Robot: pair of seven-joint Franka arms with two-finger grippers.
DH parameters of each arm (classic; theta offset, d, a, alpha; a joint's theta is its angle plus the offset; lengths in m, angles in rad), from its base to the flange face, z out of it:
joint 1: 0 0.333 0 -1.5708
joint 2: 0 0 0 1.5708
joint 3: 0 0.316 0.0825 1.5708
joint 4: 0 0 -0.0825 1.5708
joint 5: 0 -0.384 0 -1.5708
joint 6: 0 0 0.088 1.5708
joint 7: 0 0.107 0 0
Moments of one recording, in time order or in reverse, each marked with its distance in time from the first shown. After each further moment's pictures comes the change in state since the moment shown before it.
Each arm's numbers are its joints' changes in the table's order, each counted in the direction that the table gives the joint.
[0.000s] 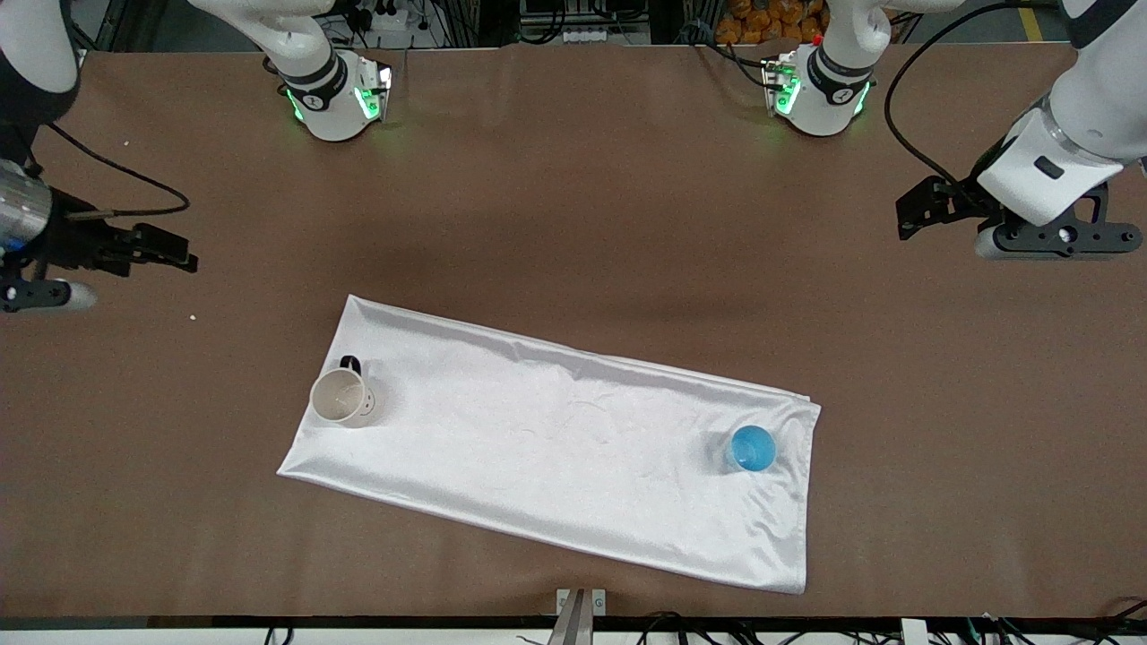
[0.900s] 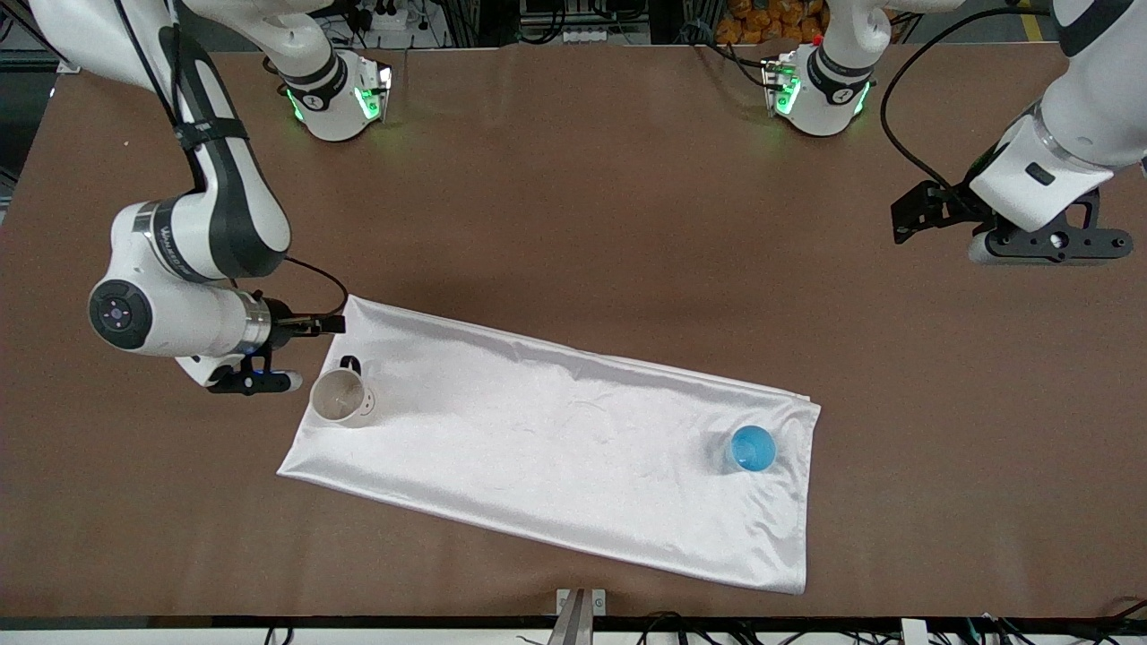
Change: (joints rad) left arm -0.005 0.010 0.001 -0.001 0.000 0.008 0.000; right arm 0.143 0.273 0.006 -0.127 -0.042 0.271 0.128
